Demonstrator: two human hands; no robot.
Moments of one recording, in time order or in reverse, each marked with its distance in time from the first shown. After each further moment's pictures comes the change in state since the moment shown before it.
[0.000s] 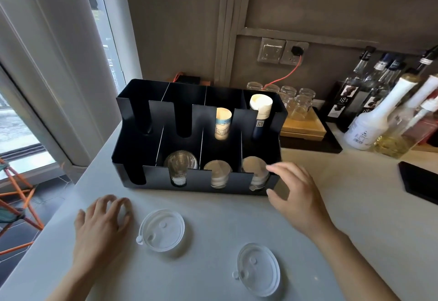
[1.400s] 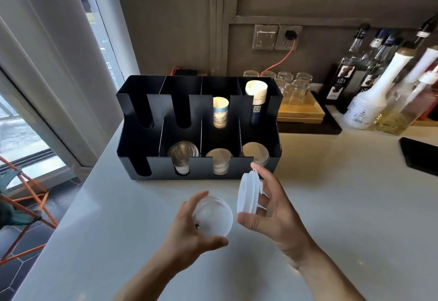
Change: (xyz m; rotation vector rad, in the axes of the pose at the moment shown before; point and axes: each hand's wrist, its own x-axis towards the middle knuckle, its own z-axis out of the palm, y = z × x) left_hand -0.070 0.141 -0.038 -0.937 -0.445 0.146; right_hand -0.064 -0.073 0.009 1.021 -0.245 0.415
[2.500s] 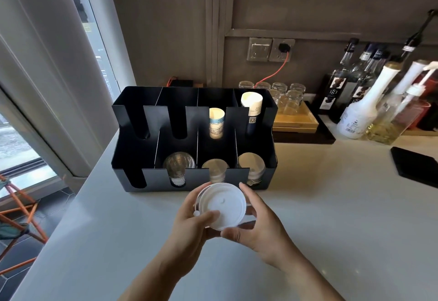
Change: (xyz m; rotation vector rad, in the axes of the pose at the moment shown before) left_hand 0.029 0.027 0.012 -0.788 -0.046 -0.151; right_hand 0.017 0.016 0.008 -0.315 -0.021 0.041
